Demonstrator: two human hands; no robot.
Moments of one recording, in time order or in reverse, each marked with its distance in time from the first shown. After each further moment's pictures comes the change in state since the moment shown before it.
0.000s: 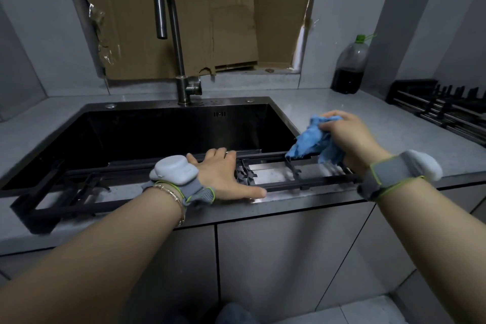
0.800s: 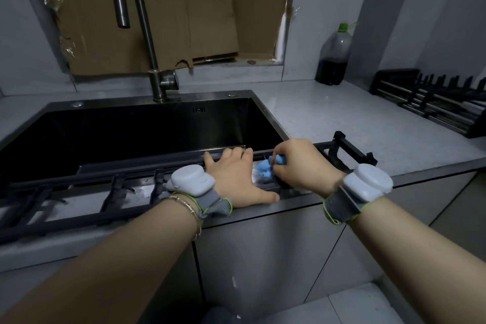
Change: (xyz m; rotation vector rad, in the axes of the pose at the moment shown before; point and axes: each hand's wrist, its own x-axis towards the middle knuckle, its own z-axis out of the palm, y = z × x) left_hand 0.029 0.057 0.019 0.030 0.071 0.133; right_hand -0.019 0.026 0.016 -0.921 -0.307 -0.346
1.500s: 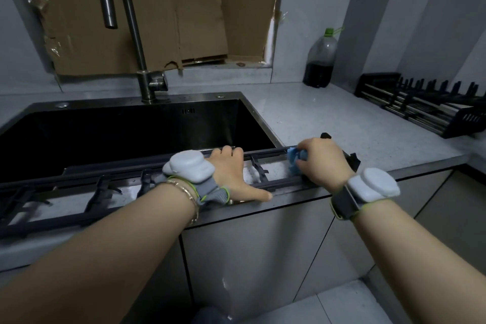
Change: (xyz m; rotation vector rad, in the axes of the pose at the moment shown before) left_hand 0.003 0.009 -0.008 0.080 -0.016 -0.034; right_hand 0.000 0.058 -0.005 -0.230 0.110 0.172
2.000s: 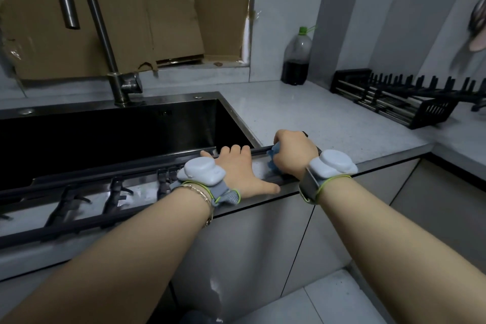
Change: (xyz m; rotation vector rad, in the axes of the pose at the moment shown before) left_hand 0.026 0.053 0.020 -0.085 0.123 0.060; right_hand 0.007 0.006 -0.002 0.033 -0.058 0.076
